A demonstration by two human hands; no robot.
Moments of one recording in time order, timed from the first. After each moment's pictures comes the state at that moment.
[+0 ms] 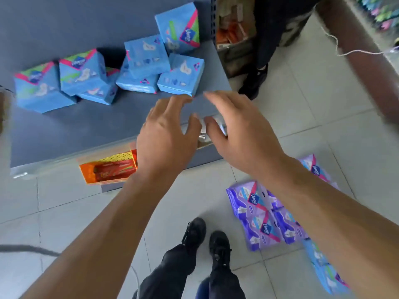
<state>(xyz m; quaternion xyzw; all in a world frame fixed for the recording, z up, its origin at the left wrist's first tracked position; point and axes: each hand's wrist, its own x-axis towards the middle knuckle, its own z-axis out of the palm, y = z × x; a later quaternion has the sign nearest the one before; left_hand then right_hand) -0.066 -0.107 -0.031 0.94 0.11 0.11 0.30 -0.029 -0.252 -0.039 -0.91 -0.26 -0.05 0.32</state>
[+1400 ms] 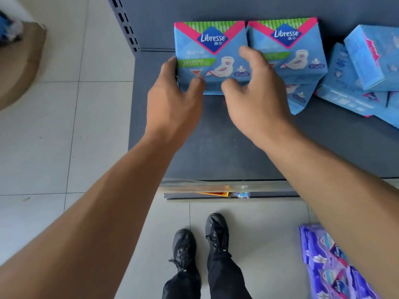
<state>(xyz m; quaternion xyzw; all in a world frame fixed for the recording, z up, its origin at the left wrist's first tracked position) -0.042 0.336 -0.157 0.80 0.30 0.14 0.49 0.014 0.222 -0.143 -0.90 -0.13 0.09 0.41</state>
